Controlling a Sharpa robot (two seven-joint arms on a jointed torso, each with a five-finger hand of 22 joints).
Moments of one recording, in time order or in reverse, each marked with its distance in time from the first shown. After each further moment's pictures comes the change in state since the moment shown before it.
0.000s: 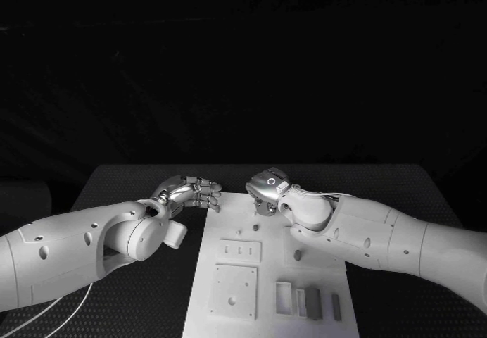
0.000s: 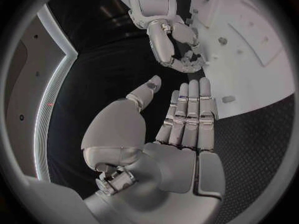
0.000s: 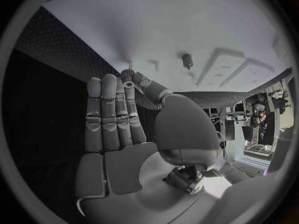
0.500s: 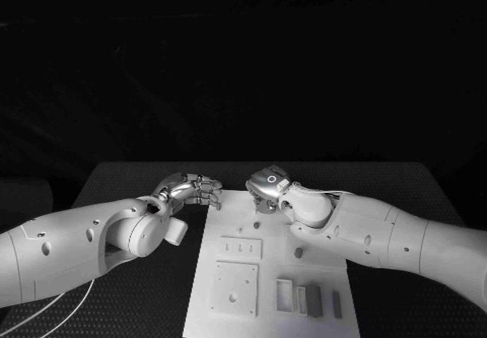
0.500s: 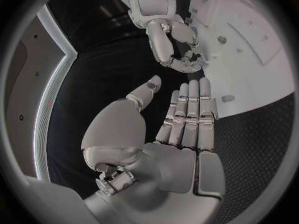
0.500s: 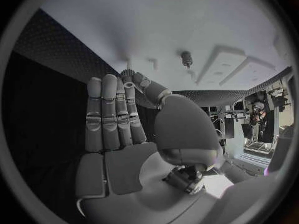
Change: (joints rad) left arm 0.000 0.004 0.000 -0.009 0.002 0.001 0.000; left_hand 0.000 0.000 0.000 0.000 0.000 0.000 0.000 0.000 0.000 0.000 0.000 -0.004 0.001 0.000 0.000 0.000 0.001 0.000 0.000 0.000 -0.004 0.001; right arm 0.000 0.004 0.000 -0.005 0.019 -0.010 0.016; right_hand 0.000 0.000 0.000 0.000 -0.001 -0.001 0.001 0.000 0.000 0.000 0.000 -0.007 0.000 0.001 -0.001 0.000 0.001 0.000 -0.001 0.001 0.000 0.000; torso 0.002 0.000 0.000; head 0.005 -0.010
